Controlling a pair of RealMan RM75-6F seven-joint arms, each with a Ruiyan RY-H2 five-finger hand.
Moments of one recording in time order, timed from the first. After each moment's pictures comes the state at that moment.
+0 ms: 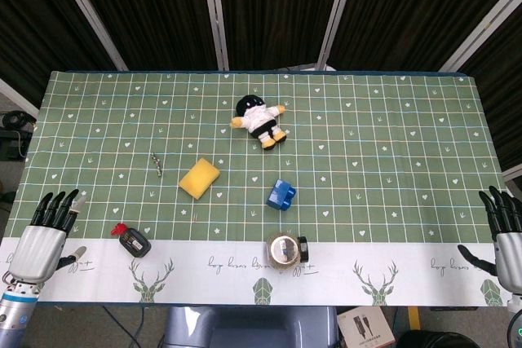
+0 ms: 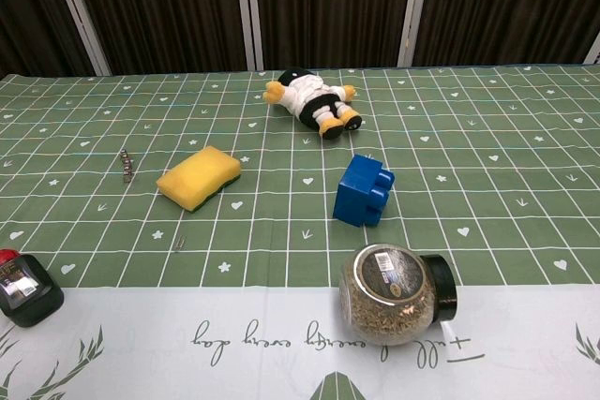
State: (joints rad) left arm -0.11 -1.37 0.04 -1.25 1.66 1.56 0.11; right arm 0.03 -1.25 0.09 -1.24 -1.56 1.63 0.17
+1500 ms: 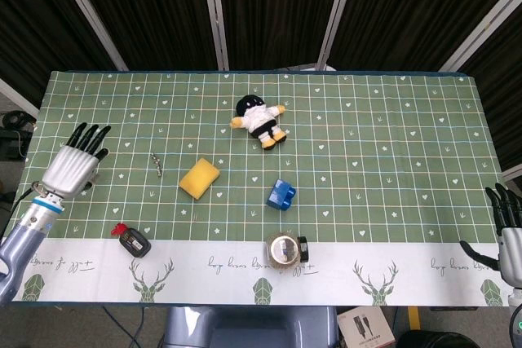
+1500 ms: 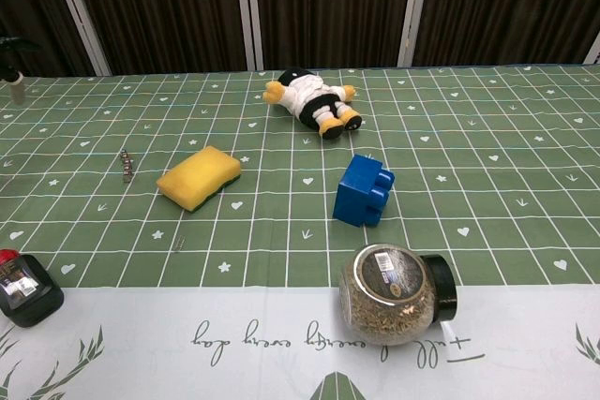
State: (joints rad) left arm -0.52 -1.38 -0.10 -0.97 1.61 1.12 0.08; right arm 0.04 -1.25 0.11 -1.26 -1.49 1.57 0.21
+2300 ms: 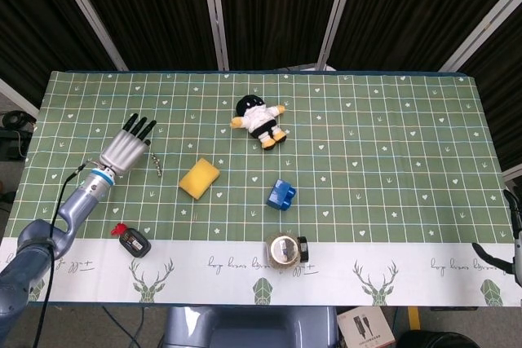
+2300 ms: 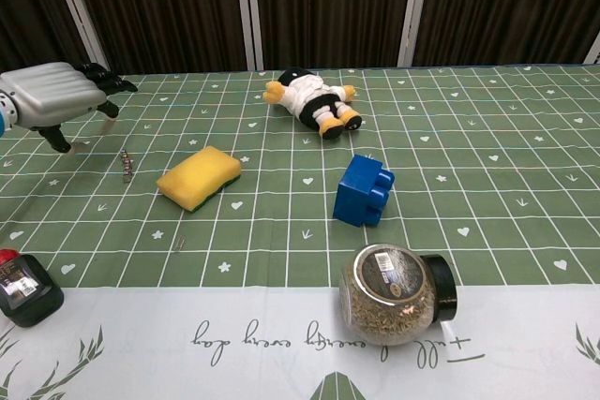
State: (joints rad) left arm -0.79 -1.74 -0.01 -0.41 1.65 0.87 -0.03; right arm 0.02 -1.23 0.12 -1.25 -1.45 1.56 0.26
